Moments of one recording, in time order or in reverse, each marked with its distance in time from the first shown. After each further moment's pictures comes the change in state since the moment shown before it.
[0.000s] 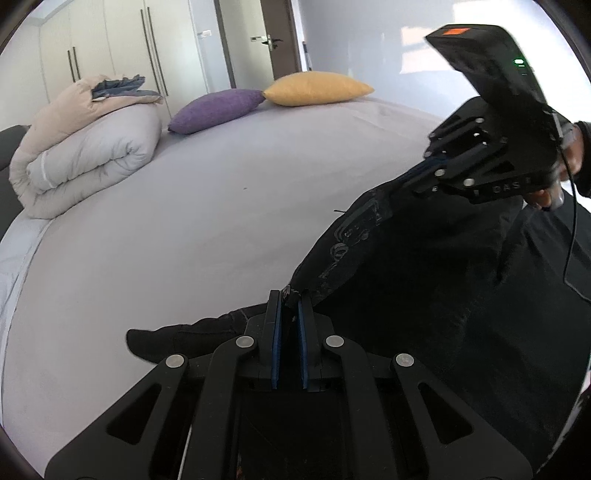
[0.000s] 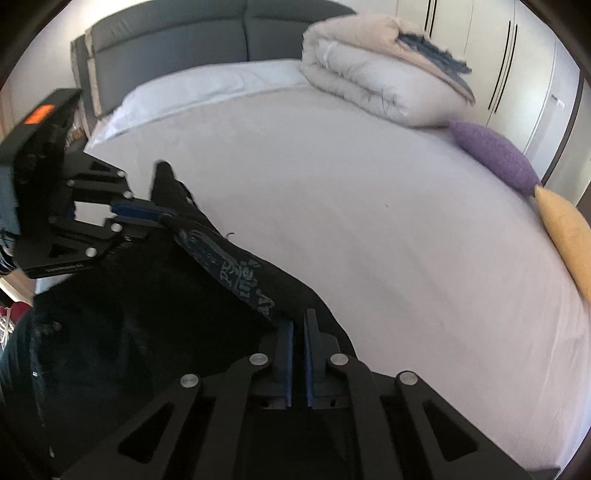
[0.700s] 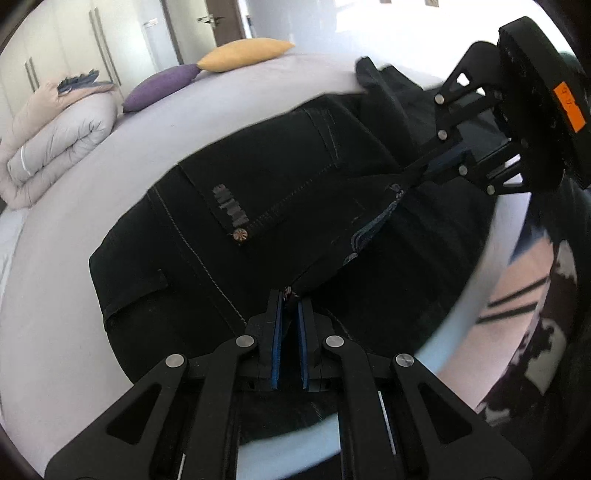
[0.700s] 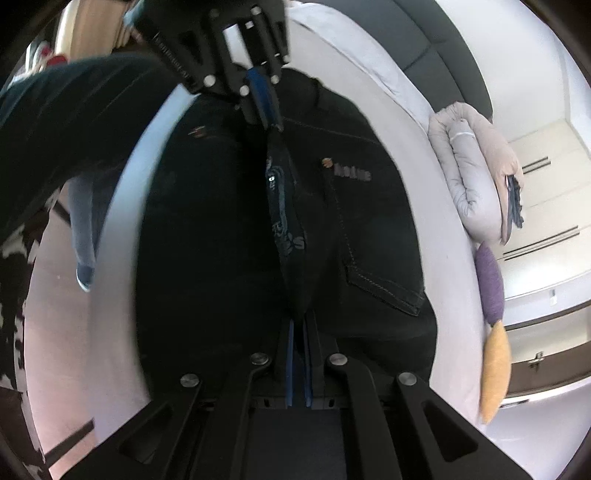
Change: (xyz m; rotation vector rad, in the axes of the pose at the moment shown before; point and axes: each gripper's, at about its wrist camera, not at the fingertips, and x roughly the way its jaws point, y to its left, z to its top) left arm -0.138 -0.130 -0.174 0.160 0.135 -0.110; right arm -0.049 0.252 -0.158 -0.744 0.136 -0.254
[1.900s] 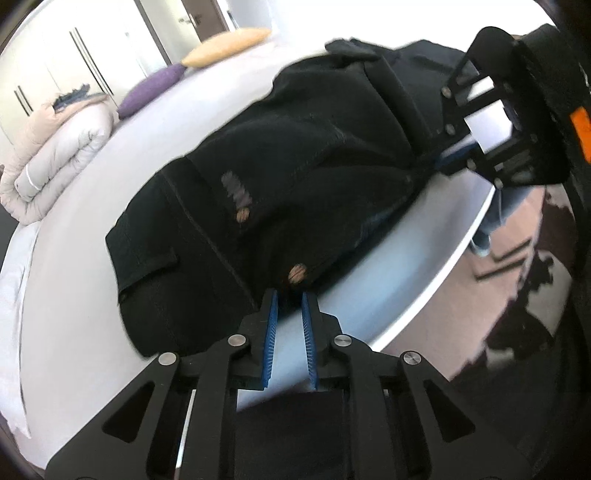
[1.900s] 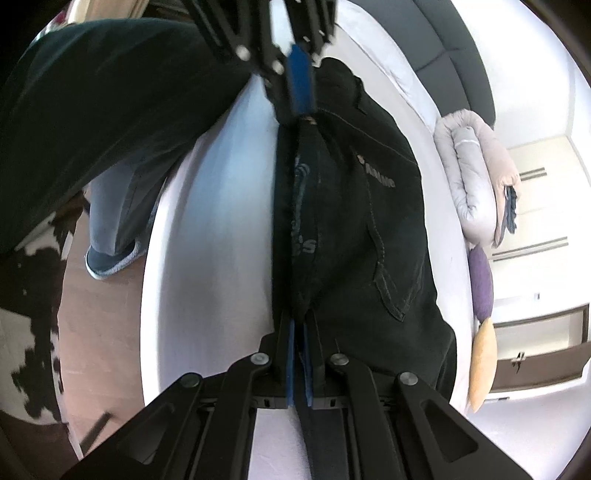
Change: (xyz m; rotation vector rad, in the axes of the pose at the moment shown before) left arm -0.042 -0.020 -0.037 0.099 0.085 0.038; right arm -0.027 0.079 0.015 -0.022 0.056 -0.053
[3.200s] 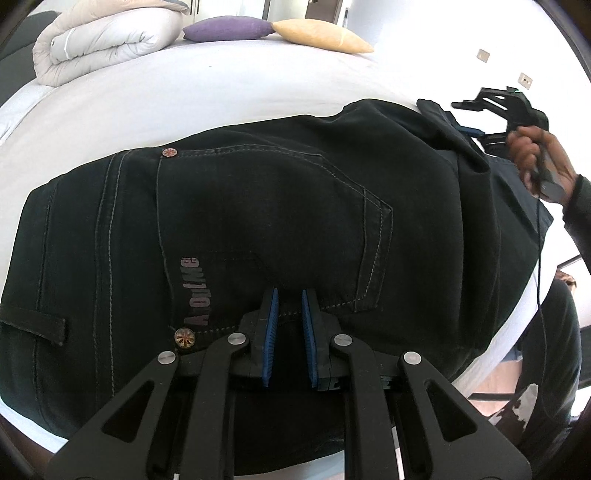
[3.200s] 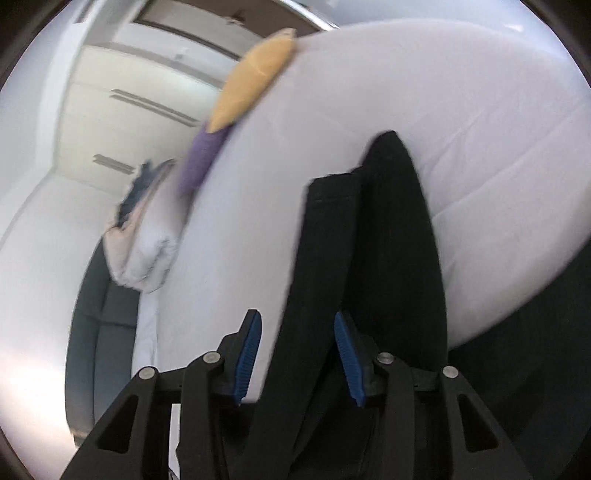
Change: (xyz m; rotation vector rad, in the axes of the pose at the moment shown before) left arm 0.084 0.028 0.076 -0.569 -0.036 -0.105; right arm 0.103 -0.274 -0.392 2.290 -0.237 0.309
